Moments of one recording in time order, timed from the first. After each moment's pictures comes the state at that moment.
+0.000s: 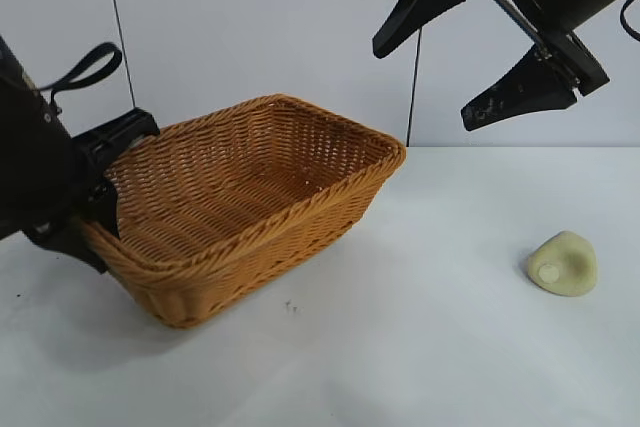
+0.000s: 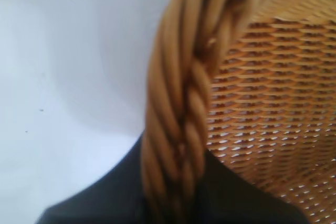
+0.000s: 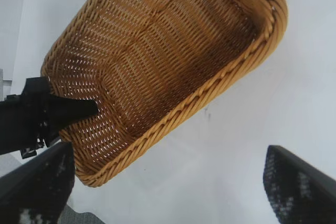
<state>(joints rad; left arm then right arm) -0.35 1.71 -0.97 -0.29 0.52 -0.96 0.18 1.61 -1.13 0.82 0.82 -0.27</state>
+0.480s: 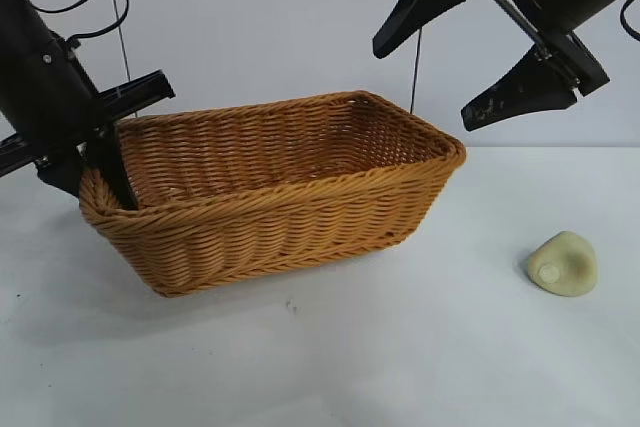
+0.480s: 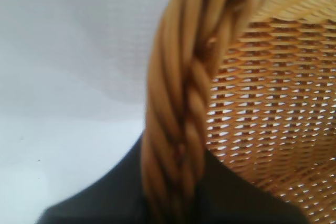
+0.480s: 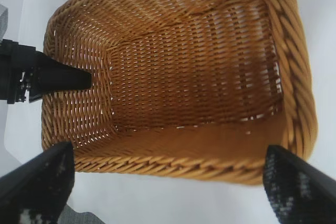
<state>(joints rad) -0.22 1.93 -1.32 -0.47 0.90 -0.31 0.18 1.61 -1.13 0.81 0.82 -0.27</state>
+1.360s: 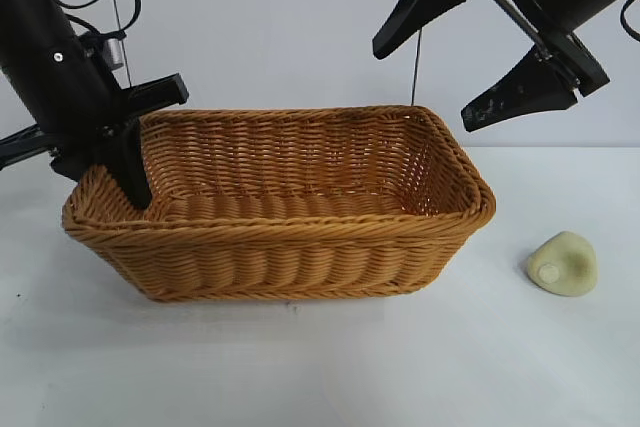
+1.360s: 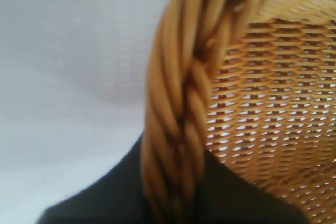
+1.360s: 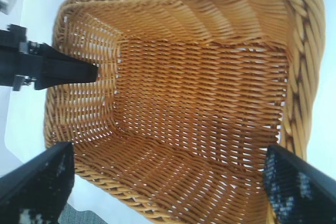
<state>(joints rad) -0.22 2.02 -1.37 -0.46 0.94 -0.07 0.18 1.61 -1.13 0.81 0.83 -0.27</state>
